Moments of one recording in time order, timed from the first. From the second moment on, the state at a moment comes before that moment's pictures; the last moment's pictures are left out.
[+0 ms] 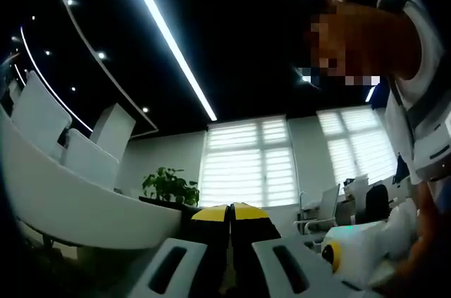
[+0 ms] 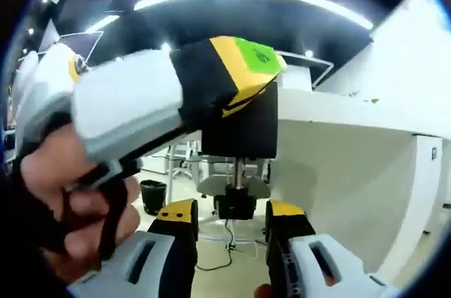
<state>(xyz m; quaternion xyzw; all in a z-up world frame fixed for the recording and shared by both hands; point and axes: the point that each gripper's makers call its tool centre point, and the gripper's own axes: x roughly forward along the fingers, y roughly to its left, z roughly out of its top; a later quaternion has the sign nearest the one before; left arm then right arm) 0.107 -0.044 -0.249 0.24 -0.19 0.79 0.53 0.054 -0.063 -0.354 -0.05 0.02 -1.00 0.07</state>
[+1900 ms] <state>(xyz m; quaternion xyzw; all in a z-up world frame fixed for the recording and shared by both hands) 0.107 -0.044 -0.249 0.23 -0.19 0.79 0.53 0.069 -0.037 -0.374 -0.06 -0.03 -0.99 0.15</state>
